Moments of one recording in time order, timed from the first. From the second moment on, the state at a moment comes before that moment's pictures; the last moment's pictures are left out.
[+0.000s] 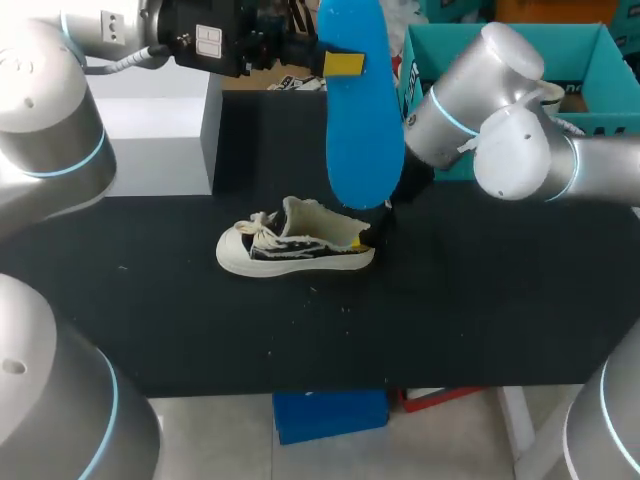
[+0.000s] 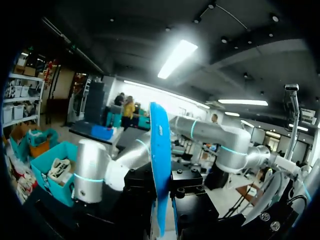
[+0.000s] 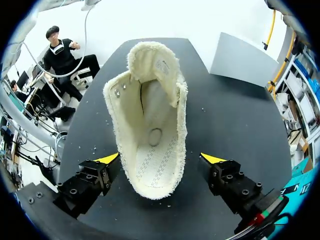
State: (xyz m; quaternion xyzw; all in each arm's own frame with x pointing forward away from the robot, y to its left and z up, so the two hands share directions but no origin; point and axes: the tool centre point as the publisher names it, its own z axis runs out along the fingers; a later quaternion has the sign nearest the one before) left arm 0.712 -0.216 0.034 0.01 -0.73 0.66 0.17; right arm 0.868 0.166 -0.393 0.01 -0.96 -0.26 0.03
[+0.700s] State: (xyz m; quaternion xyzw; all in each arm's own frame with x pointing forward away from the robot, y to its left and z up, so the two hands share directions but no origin) left arm 0.712 -0.216 0.034 0.01 -0.73 0.66 0.17; right arm 0.852 0.169 -0.386 -0.02 -0.99 -0.13 -0.01
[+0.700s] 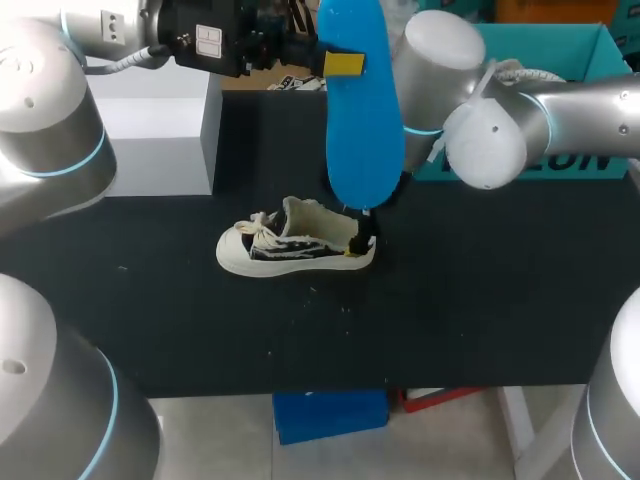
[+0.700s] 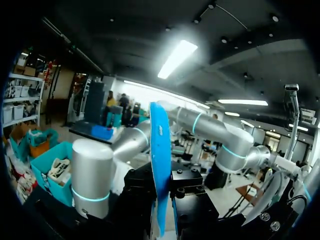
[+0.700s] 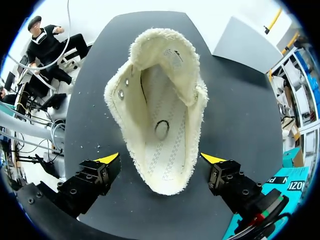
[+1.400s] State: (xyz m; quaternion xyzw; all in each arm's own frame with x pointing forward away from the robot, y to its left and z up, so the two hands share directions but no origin) left arm 0.712 -0.216 0.034 0.01 -0.73 0.66 0.17; right arm 0.855 0.177 -0.389 -0.03 -1.00 -0.07 0.01
